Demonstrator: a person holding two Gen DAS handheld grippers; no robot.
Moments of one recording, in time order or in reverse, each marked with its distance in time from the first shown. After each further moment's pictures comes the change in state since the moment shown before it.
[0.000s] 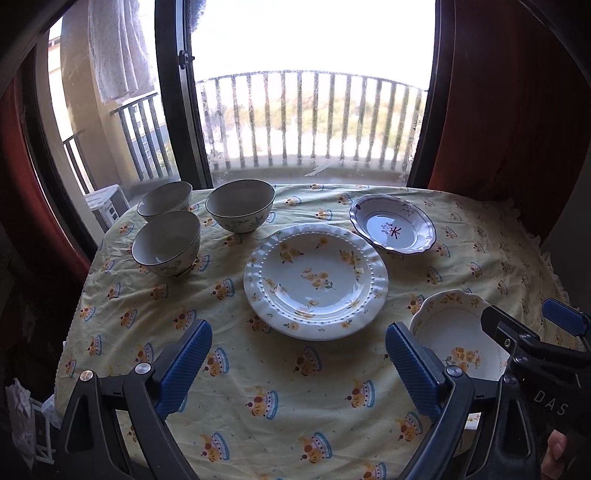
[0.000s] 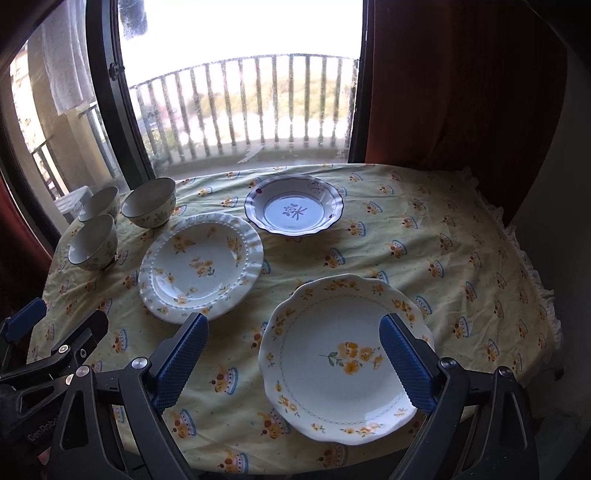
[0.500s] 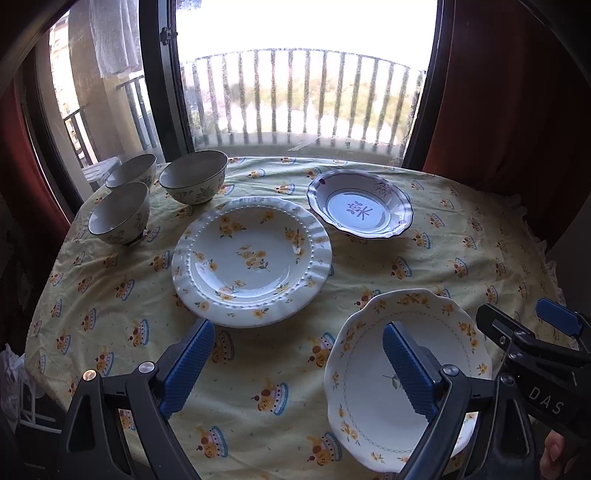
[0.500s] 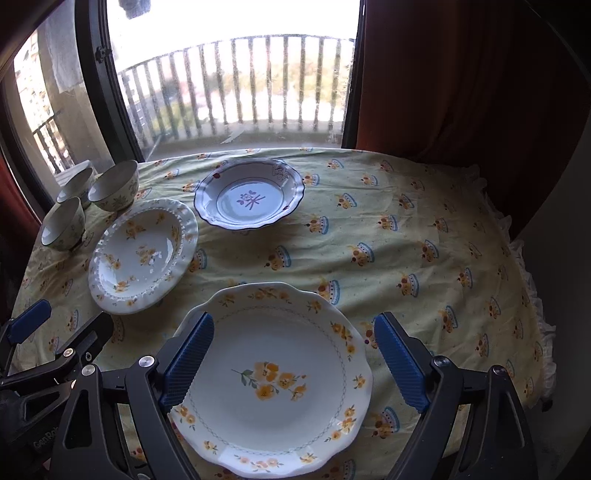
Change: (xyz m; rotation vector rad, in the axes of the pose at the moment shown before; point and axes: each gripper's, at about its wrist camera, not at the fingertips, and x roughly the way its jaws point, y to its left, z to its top) left arm 0.045 -0.092 -0.001 -0.082 0.084 0.031; right arm 0.053 -0.093 0.022 -0.082 0.082 0.039
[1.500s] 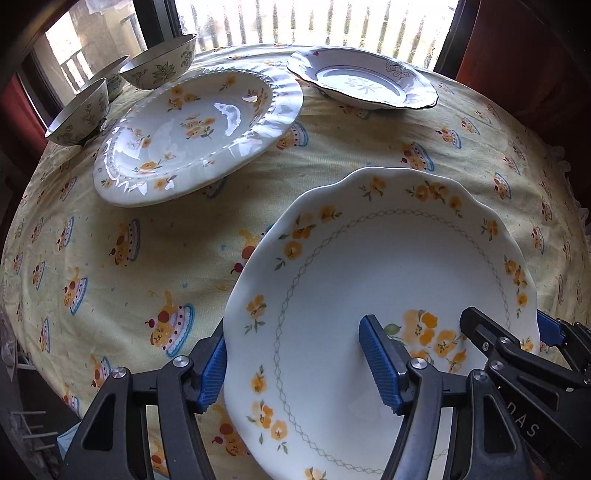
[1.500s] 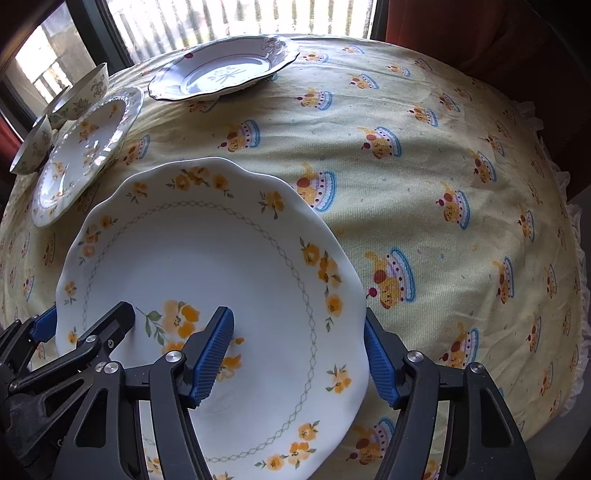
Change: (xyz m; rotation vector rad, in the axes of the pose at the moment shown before) left arm 0.100 -0.058 -0.057 -0.090 0.300 0.076; right arm 0.124 -0.044 -0.046 -0.097 0.300 0.084
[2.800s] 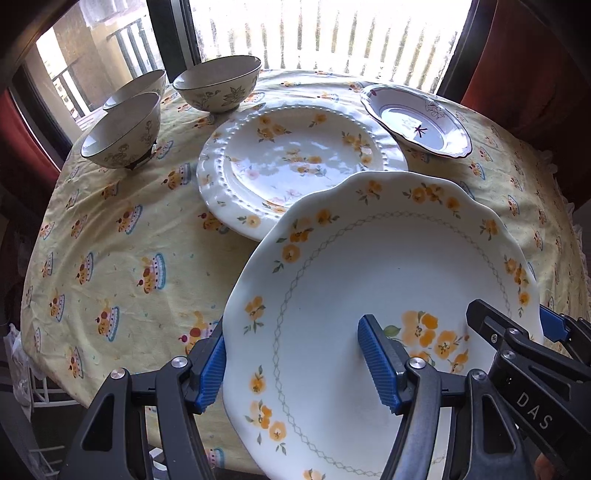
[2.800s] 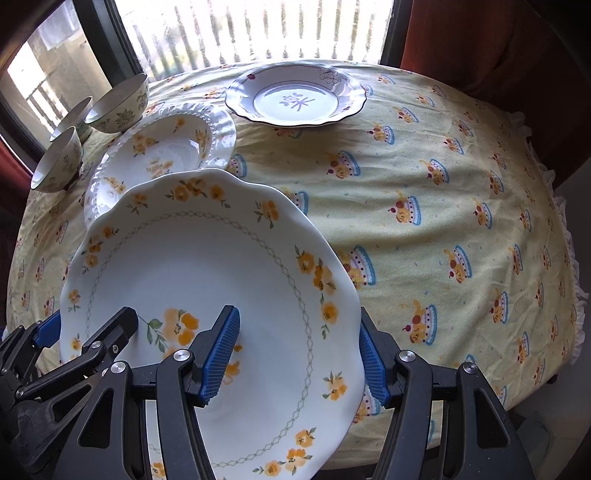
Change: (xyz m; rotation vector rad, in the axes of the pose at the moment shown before) left arm -0.042 0.128 0.021 0.105 -0.036 -0.054; right arm -0.049 0.122 0.001 0.095 -0.043 -0.028
